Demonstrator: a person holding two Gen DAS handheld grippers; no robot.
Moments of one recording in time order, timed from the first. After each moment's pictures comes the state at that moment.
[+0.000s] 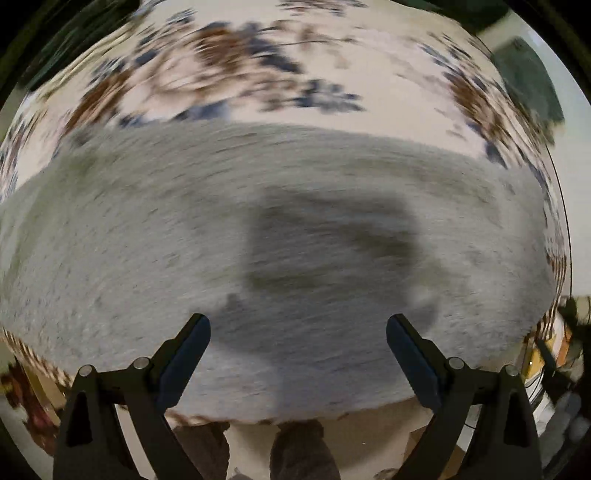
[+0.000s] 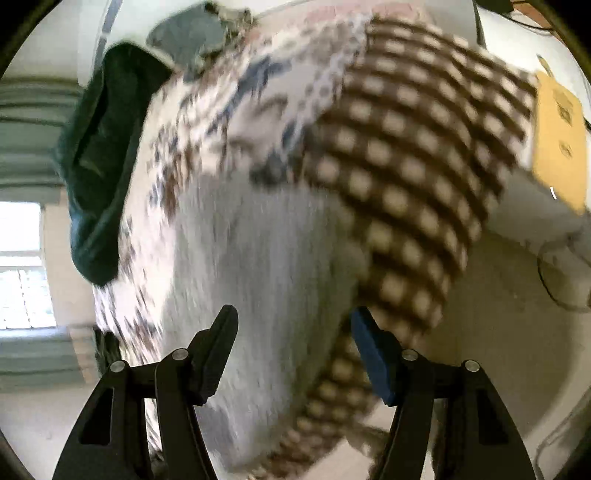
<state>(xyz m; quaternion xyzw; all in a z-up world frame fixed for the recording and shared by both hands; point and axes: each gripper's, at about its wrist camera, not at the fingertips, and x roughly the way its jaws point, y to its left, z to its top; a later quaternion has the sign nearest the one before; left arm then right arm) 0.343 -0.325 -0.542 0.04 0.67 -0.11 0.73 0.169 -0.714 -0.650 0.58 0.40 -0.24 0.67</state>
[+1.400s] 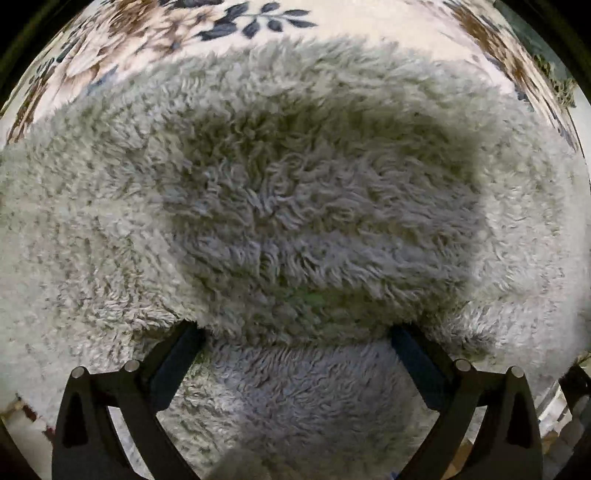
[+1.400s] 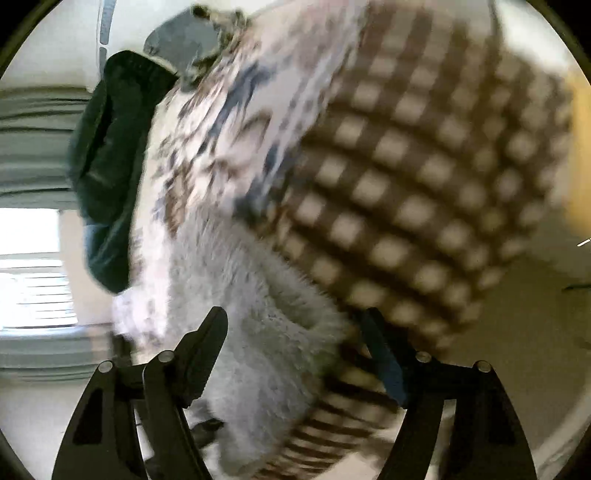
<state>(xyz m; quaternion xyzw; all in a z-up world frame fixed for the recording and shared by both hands) 0.365 -0.396 -0.625 0.08 0.73 -0.10 0.67 0.154 -0.746 -0.665 0.57 0.40 -0.23 0.68</state>
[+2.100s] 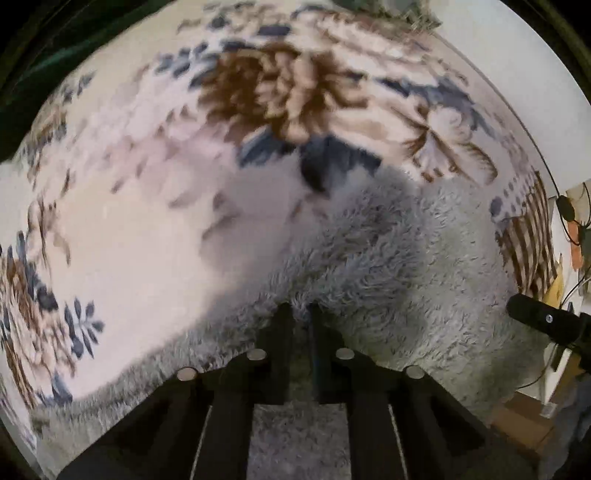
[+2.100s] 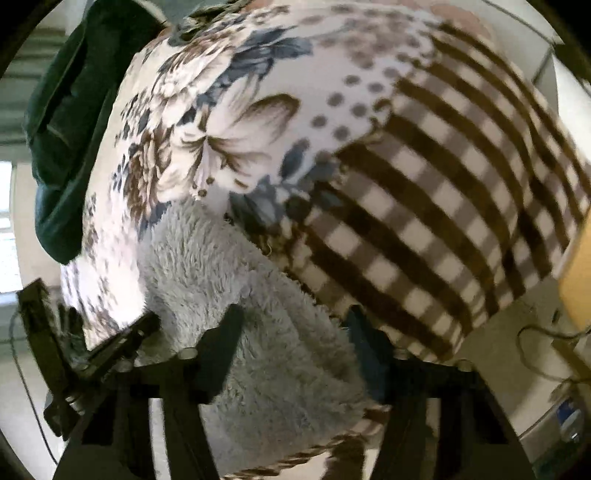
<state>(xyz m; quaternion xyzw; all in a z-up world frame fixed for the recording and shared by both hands) 0.405 -0.554 -0.585 0.25 0.61 -0.32 0.68 0.236 -0.757 -0.675 0.51 0.52 -0.22 0.65</state>
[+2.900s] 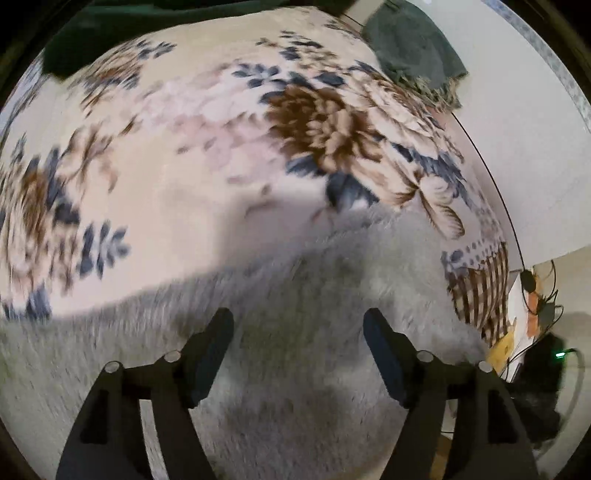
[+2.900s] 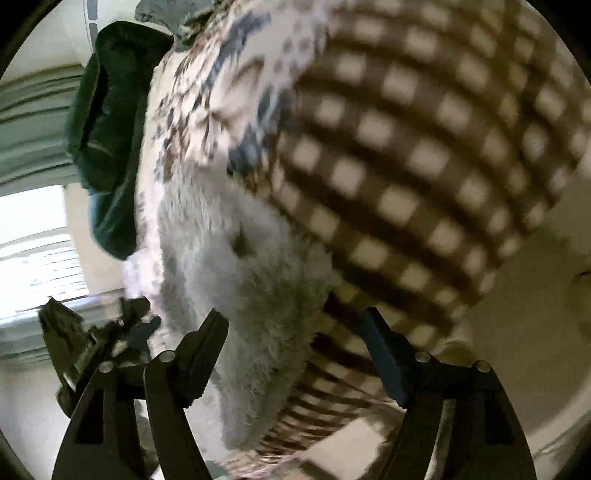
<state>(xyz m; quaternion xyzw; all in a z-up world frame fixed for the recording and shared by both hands) 0.392 -0.491 -0.542 0.07 0.63 -0.28 0.72 0.169 -0.733 -0.720 0.64 0.43 -0.11 0.63</state>
